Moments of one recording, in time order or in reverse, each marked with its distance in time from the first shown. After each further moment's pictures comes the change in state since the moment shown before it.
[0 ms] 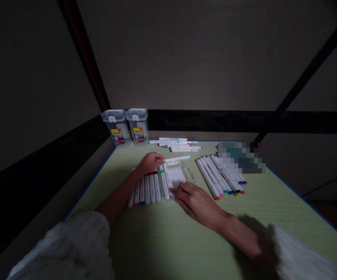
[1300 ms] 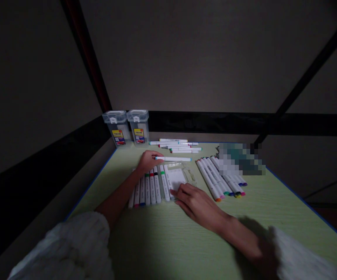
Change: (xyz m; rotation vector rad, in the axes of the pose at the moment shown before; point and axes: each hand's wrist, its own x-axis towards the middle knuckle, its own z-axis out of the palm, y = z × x) left_hand 0.000 0.003 -0.003 -0.415 0.168 -0.120; right_hand -0.001 0.000 0.000 0.017 0.002 -0.005
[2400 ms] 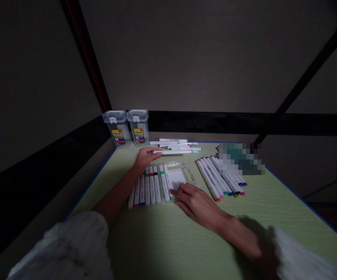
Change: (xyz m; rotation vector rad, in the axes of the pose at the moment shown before) left_hand 0.000 0.011 -0.006 -0.372 0.097 -0.183; right_hand -0.001 -0.001 -0.002 0.023 -0.004 0.012
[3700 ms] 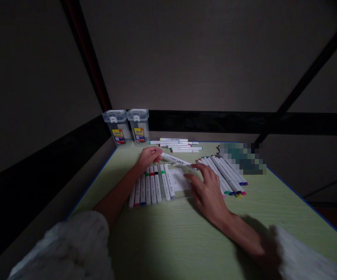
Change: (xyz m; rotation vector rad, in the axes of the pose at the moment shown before) left_hand -0.001 0.001 0.003 -0.051 -0.145 0.019; right_hand -0.004 0.012 -0.001 -0.134 0.426 0.236
